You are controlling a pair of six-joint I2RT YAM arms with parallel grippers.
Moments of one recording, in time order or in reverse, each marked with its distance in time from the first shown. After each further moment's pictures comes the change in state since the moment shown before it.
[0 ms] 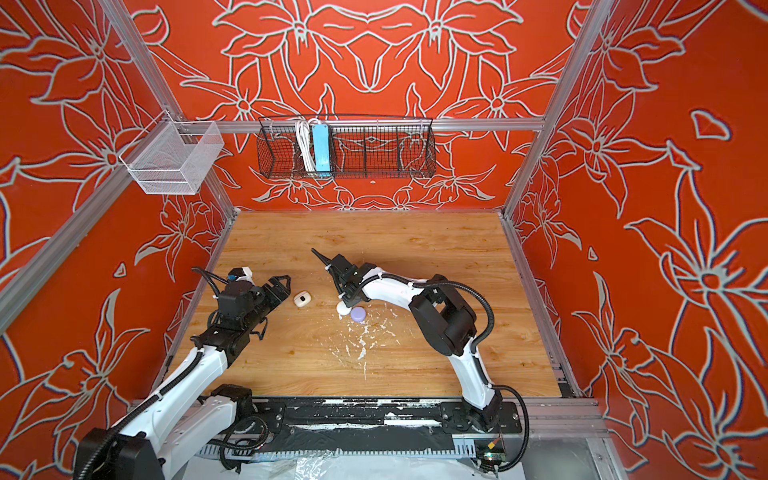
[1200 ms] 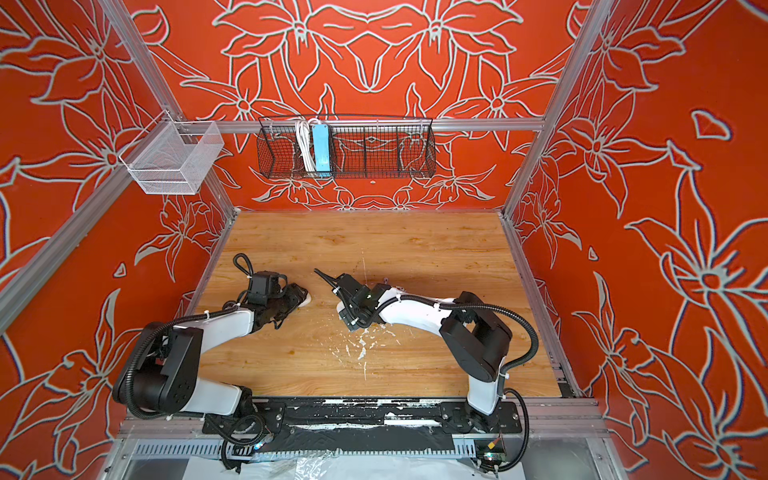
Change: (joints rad) left arm -0.001 0.537 0.108 0.079 0.148 -0.042; right arm 0.090 -0.296 -0.335 0.114 -0.035 -0.003
